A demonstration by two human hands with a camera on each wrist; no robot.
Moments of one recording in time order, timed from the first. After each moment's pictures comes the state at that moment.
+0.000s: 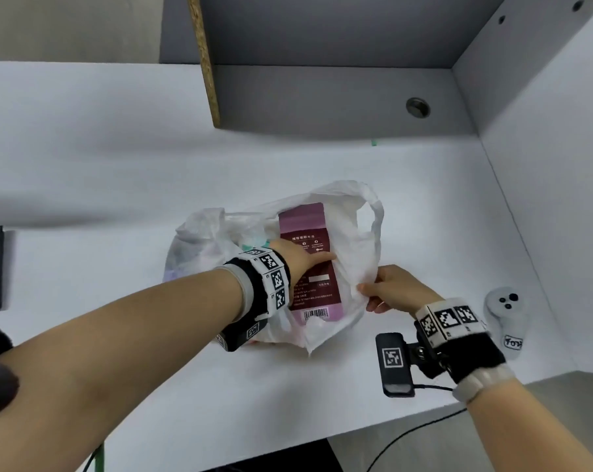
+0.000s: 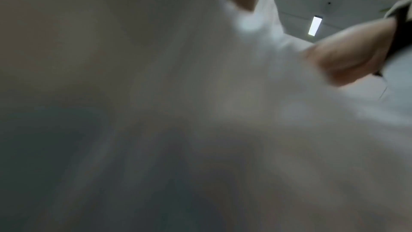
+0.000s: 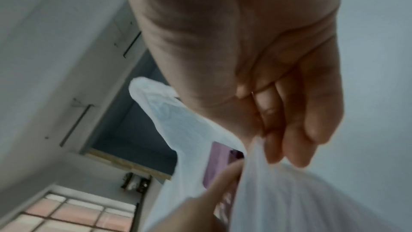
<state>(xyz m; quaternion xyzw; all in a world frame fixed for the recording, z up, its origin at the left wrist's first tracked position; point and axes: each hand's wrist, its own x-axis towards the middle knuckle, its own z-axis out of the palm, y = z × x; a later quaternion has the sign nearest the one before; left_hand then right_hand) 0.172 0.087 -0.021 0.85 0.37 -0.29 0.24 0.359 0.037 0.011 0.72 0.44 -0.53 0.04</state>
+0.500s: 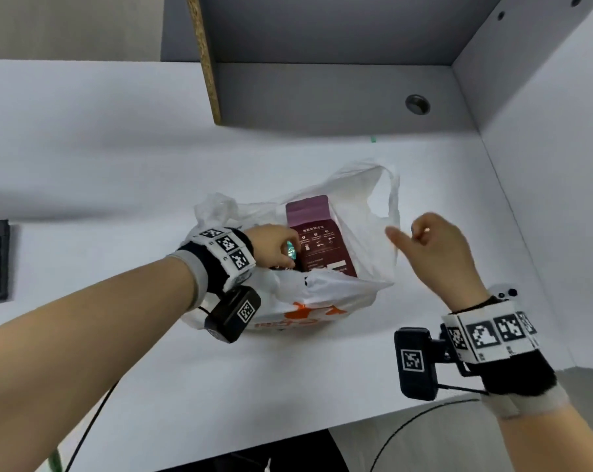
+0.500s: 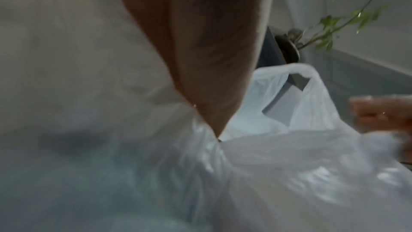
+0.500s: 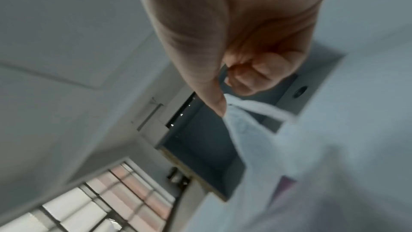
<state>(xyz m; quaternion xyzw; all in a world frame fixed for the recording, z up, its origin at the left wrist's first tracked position) 0.137 0.095 -0.009 0.76 0.47 -0.14 0.43 0.364 0.035 0.074 0.77 0.55 -0.27 -0.17</state>
